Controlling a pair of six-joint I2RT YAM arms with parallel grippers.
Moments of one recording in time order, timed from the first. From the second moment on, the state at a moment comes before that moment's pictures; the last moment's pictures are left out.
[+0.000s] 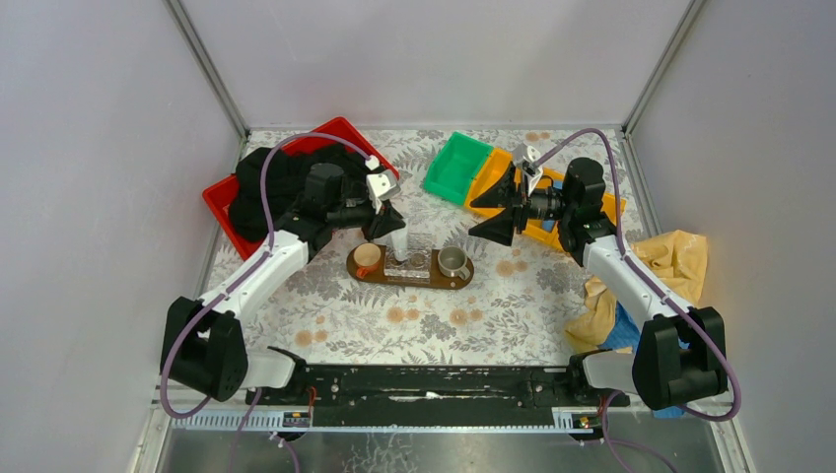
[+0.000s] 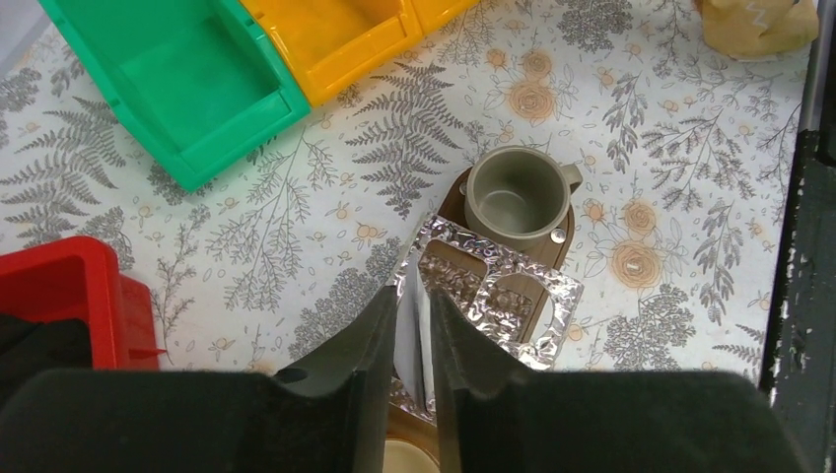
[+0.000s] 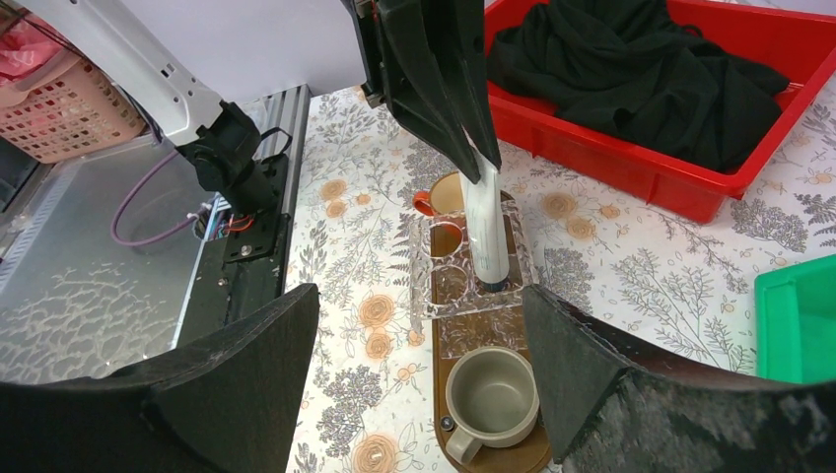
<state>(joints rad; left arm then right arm) -0.35 1.33 0.95 -0.12 0.78 0.37 0.22 1.29 0.86 0.34 -1.25 0.13</state>
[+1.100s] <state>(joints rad) -0.32 0.75 0.80 -0.04 0.34 -0.05 0.01 1.39 1.15 -0.15 -0.83 -0.03</state>
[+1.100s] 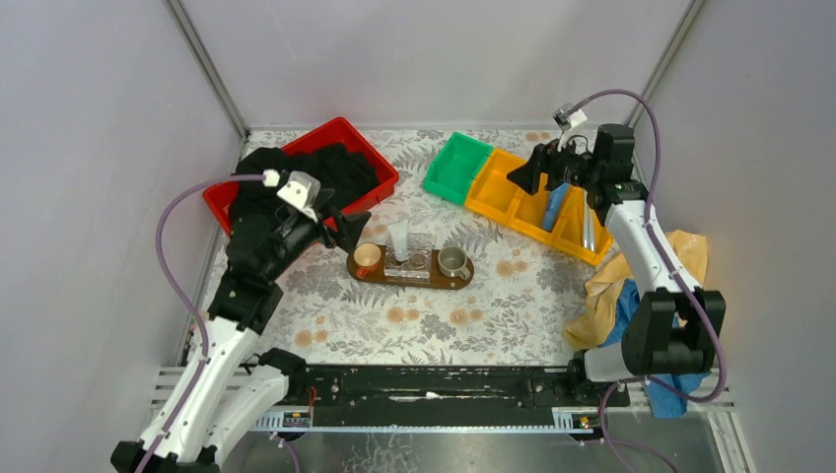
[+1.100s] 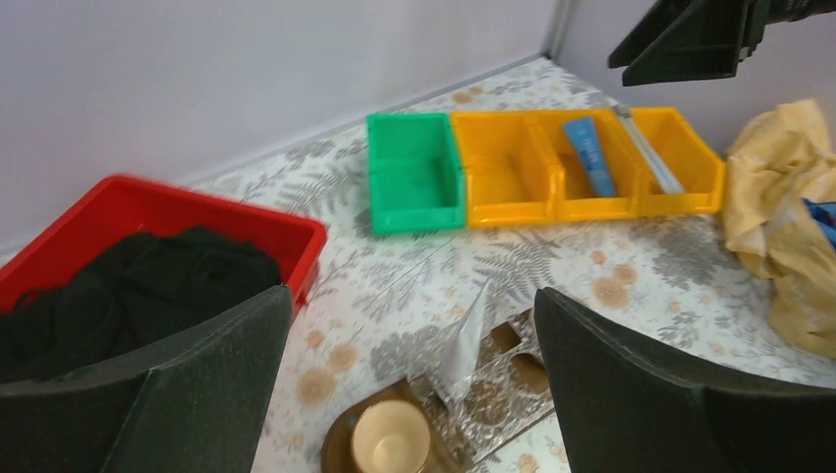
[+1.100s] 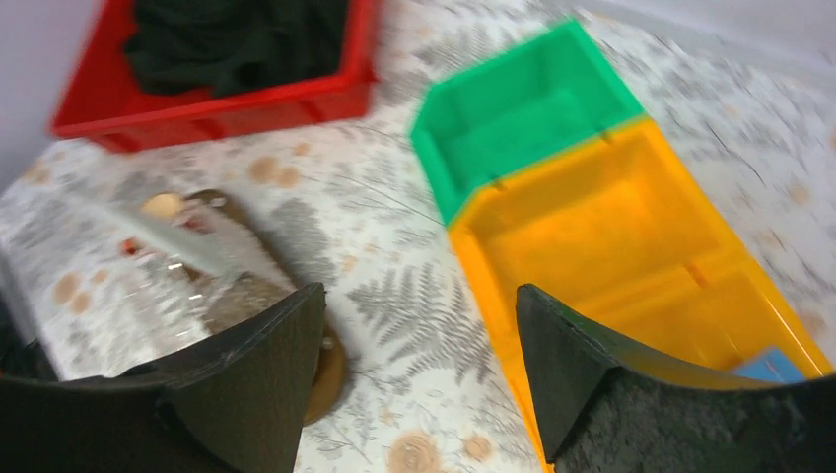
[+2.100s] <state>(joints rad) -0.32 0.60 0.65 -0.08 0.17 -0.05 0.01 1.89 1.39 -0.43 0.06 0.04</state>
